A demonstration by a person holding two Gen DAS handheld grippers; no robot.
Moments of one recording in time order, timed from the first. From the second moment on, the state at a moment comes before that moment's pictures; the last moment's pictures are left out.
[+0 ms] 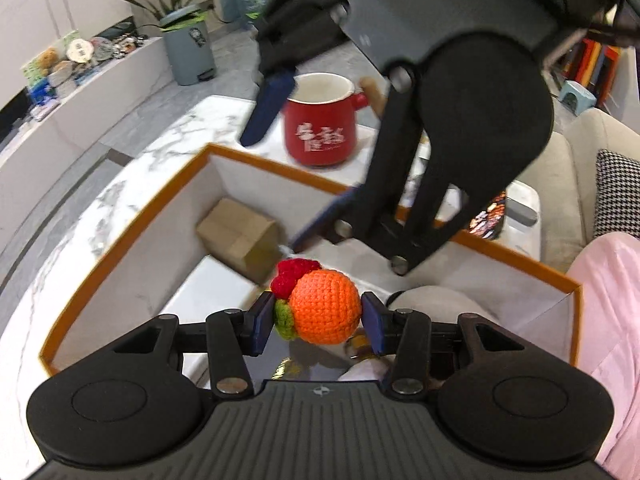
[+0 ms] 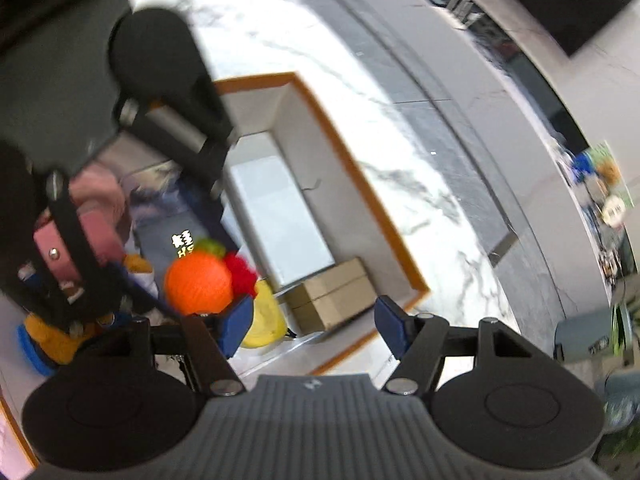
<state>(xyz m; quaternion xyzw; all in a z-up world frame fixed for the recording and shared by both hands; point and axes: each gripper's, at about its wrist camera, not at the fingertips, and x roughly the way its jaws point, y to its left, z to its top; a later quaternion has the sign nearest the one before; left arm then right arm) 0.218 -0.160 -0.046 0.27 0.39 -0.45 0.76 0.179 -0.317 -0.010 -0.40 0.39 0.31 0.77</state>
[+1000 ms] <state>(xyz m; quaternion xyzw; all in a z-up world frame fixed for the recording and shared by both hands) 0.212 -0.145 -0.044 0.17 0.43 -0.41 0.79 0.175 -0.336 0.001 -0.34 0.36 0.27 0.82</state>
